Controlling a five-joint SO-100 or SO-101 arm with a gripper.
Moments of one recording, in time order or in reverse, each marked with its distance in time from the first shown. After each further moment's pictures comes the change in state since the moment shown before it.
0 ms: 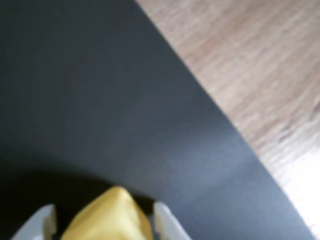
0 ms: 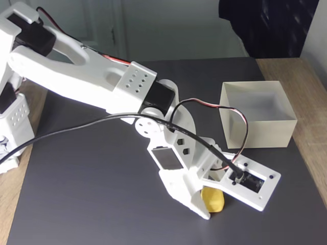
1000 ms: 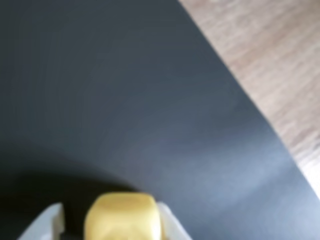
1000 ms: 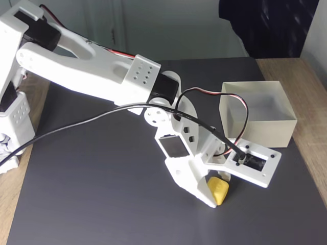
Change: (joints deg) arm -4.4 -0.9 -0.2 1.4 0.7
